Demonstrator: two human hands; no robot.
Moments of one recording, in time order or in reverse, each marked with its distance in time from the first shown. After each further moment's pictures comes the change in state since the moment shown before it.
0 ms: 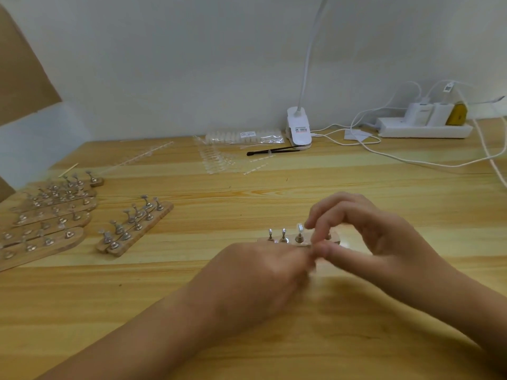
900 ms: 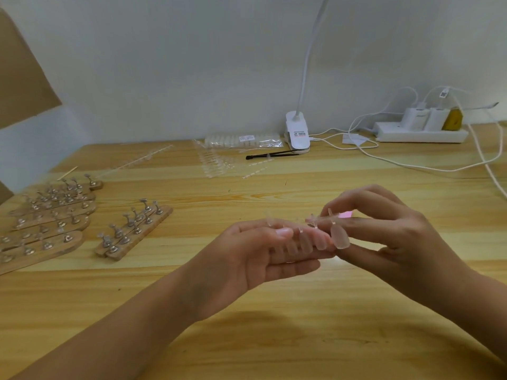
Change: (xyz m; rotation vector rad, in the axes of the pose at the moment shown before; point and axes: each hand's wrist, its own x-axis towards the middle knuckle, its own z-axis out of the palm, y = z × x) left_hand 0.010 -0.009 -0.018 -1.655 -0.111 -0.327; right_hand 0.003 0.008 -0.015 -0.584 0.097 -0.350
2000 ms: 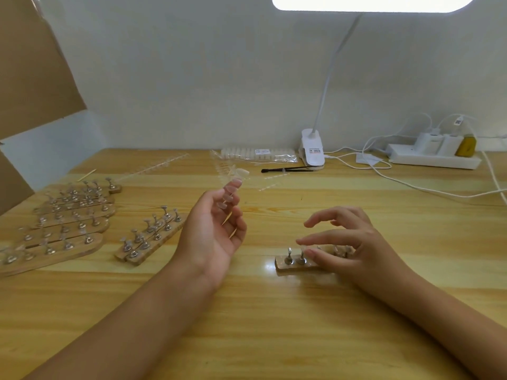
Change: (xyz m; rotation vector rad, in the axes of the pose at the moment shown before) left_hand 0.002 0.017 -0.042 -0.355 0.902 0.220; right_hand 0.014 0.015 0.052 0.260 -0.127 0.382
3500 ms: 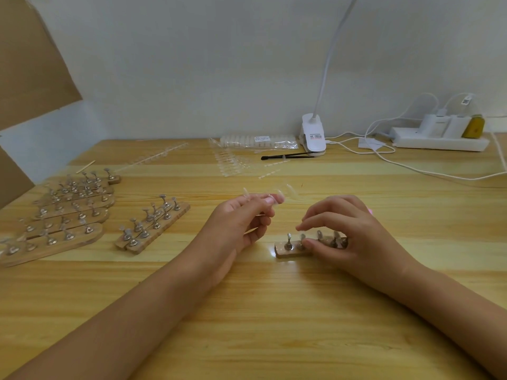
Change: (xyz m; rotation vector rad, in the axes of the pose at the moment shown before) left_hand 0.000 -0.017 -0.003 0.558 -0.268 0.023; right_hand -0.003 -0.006 0.001 -0.169 -0.022 -0.120
